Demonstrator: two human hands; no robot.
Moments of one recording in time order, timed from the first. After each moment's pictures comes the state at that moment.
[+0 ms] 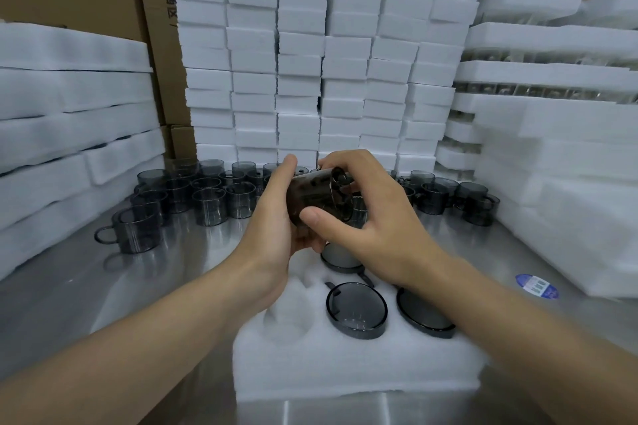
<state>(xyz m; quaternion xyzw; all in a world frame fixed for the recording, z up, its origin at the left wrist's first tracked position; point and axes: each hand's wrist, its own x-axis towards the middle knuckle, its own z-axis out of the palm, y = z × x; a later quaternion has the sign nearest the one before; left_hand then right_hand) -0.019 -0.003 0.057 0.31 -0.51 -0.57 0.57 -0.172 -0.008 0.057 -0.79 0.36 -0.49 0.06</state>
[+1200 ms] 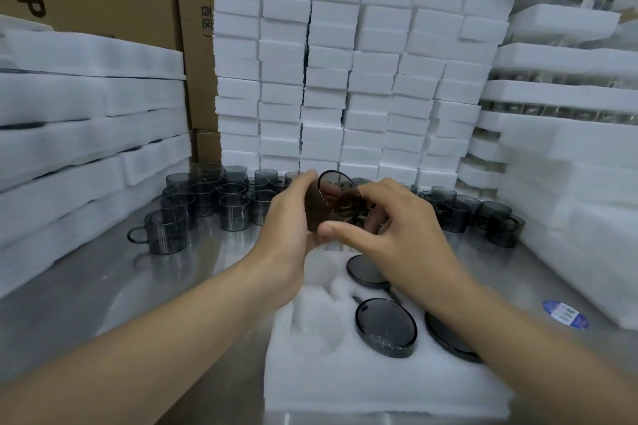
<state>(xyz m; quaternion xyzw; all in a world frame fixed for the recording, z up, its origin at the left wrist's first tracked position) -0.005 -0.027 0.057 0.34 -0.48 -0.53 0.61 -0.162 -0.008 0.060 -0.76 0.44 -0.48 0.03</state>
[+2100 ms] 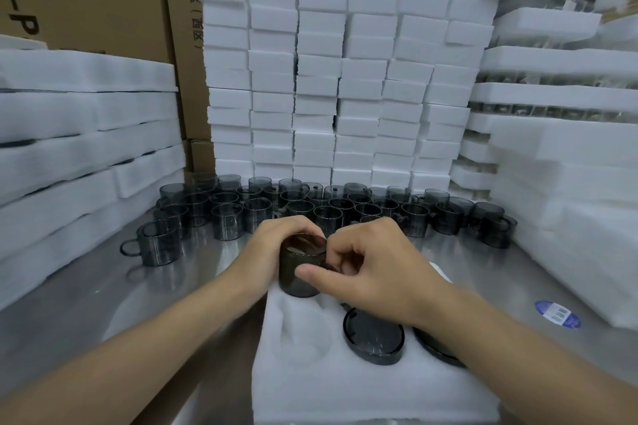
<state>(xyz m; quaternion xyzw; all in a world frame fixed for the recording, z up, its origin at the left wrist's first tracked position) 0.028 -0.053 0.026 0.32 -0.67 -0.44 0.50 -0.162 -0.003 0.051 -0.85 0.38 -0.37 0.05</state>
